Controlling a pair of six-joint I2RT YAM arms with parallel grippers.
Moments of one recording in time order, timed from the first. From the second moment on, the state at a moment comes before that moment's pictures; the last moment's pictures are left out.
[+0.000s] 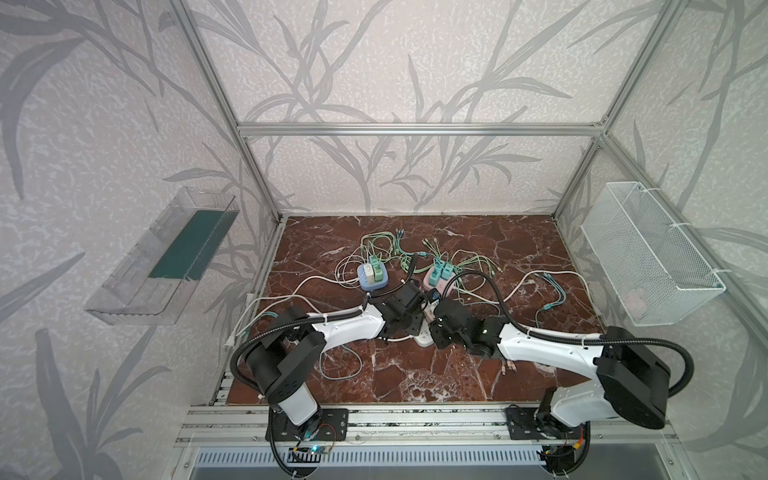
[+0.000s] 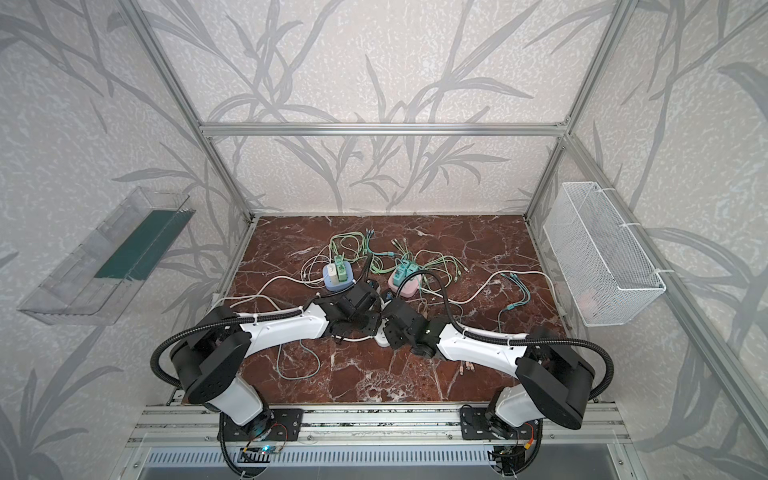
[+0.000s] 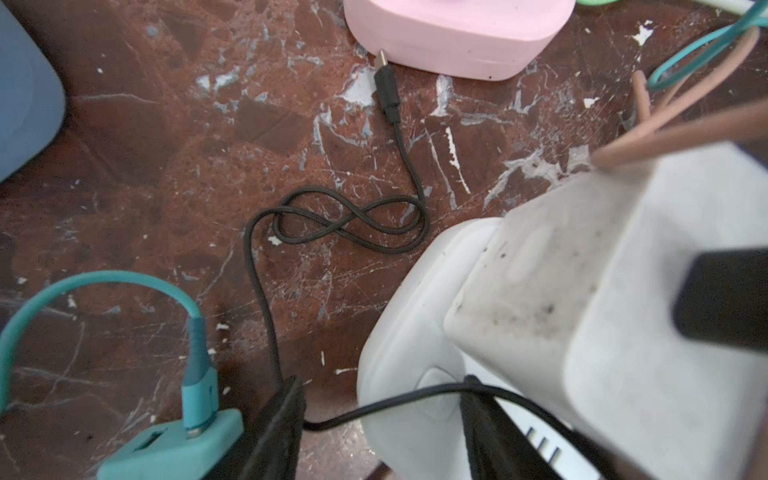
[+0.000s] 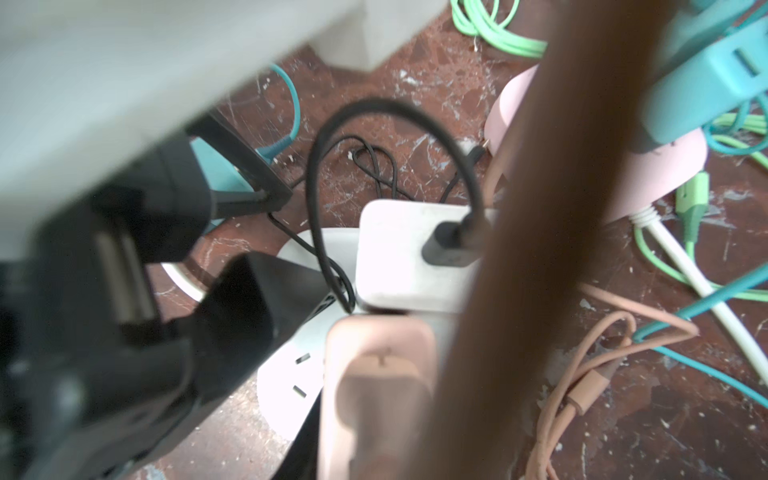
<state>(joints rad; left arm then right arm) -0.81 1.65 0.91 -0.31 -0.11 -0.42 0.94 1.43 0.75 -0.19 0.21 0.31</state>
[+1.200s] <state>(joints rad) -0.83 1.59 0.85 -0.30 -0.16 -0.40 0.80 1.04 0.36 -0.20 -0.17 0.58</state>
